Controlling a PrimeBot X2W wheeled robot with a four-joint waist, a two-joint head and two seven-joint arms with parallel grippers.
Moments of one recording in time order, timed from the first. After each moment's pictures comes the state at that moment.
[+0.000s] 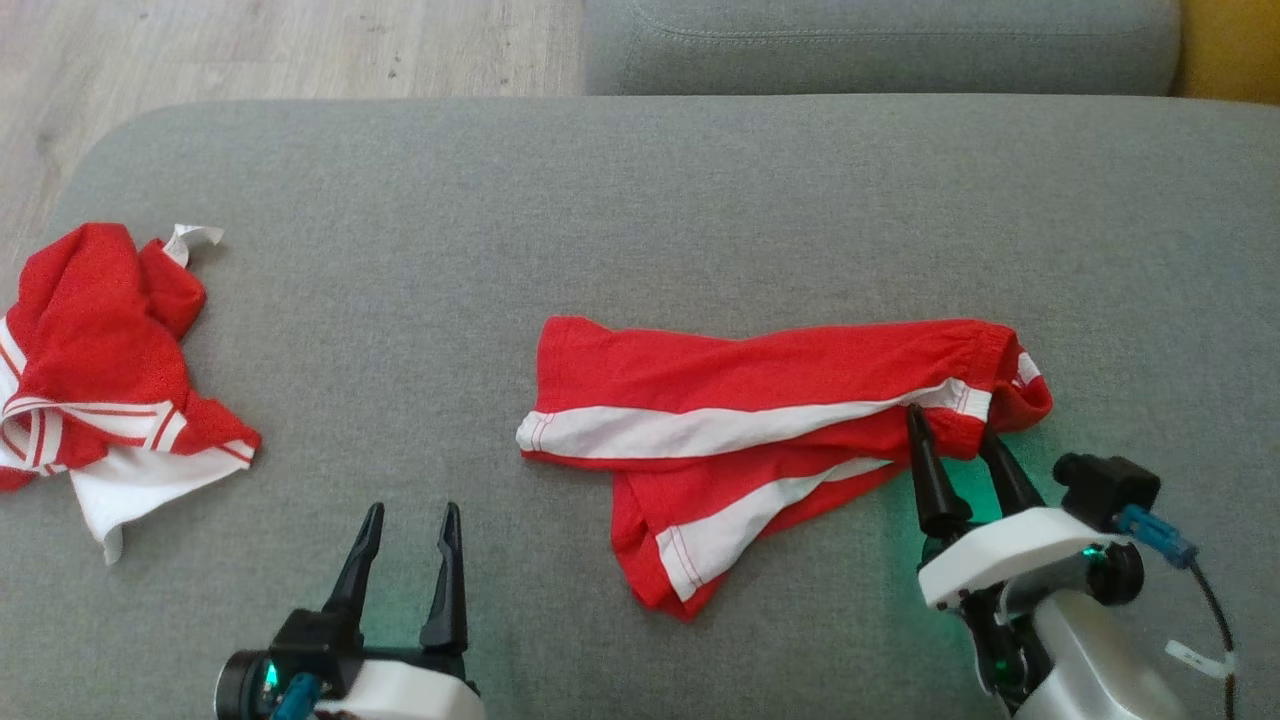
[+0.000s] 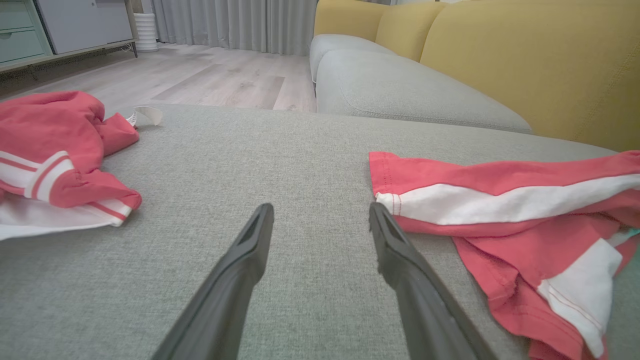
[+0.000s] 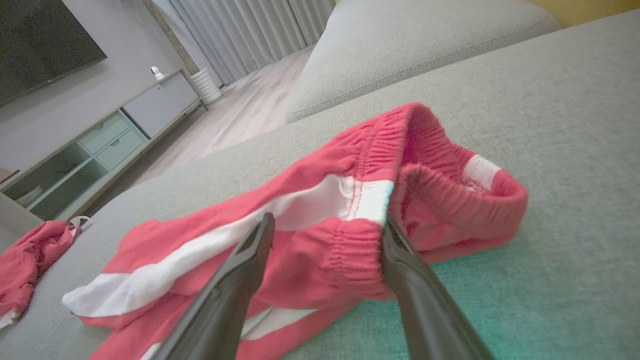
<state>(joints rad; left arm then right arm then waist) 0.00 0.05 -0.20 0.35 -0.20 -0.03 -0.26 -0.24 -0.11 0.26 0.65 0.52 0.13 -0.25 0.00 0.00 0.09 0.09</state>
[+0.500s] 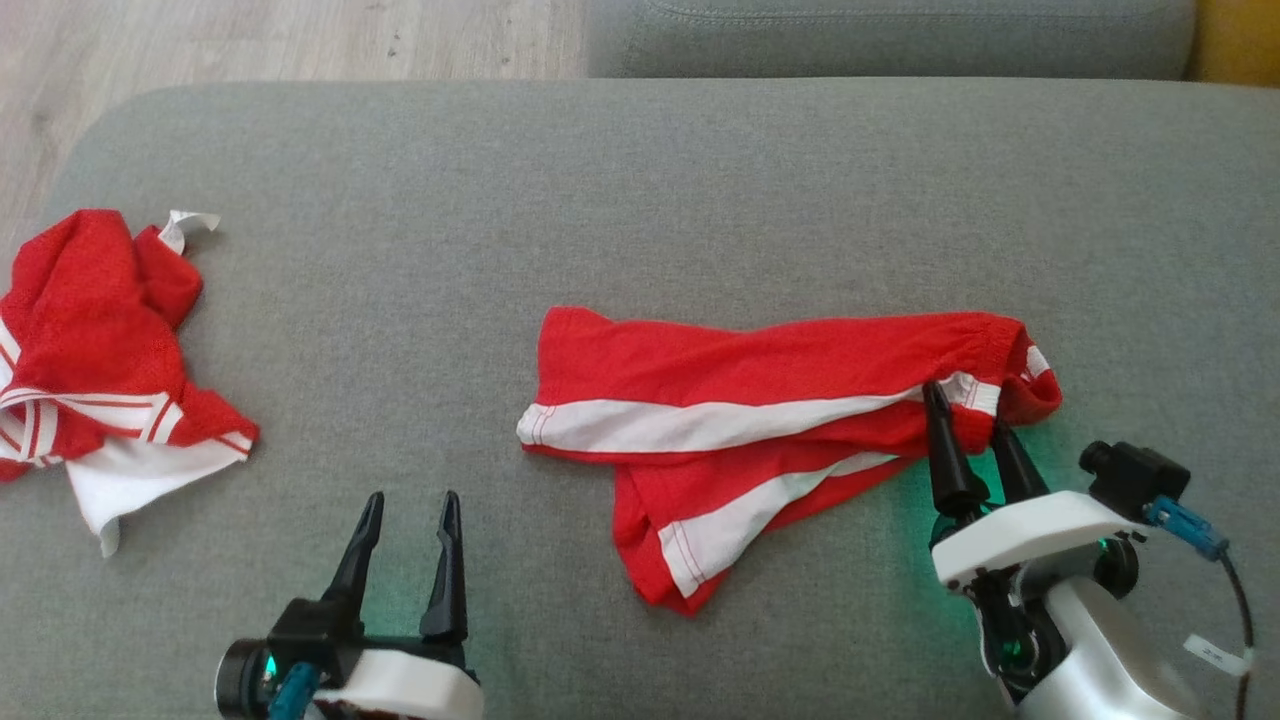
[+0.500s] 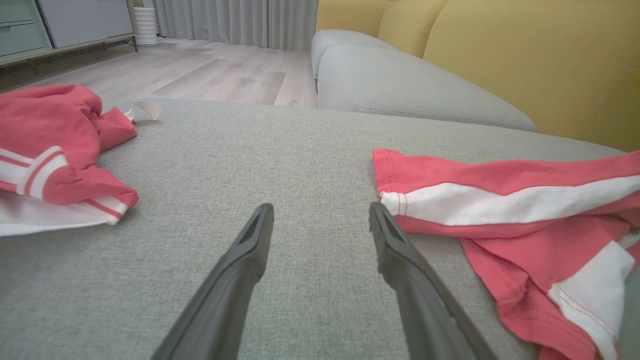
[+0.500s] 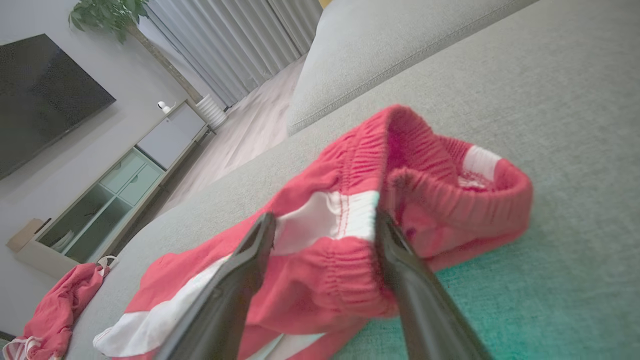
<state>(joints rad) -0.02 0.05 -0.20 0.35 -0.21 -0.03 -0.26 -0.26 -0.14 0.31 0.60 0.75 0.13 -0.25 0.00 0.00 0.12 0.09</state>
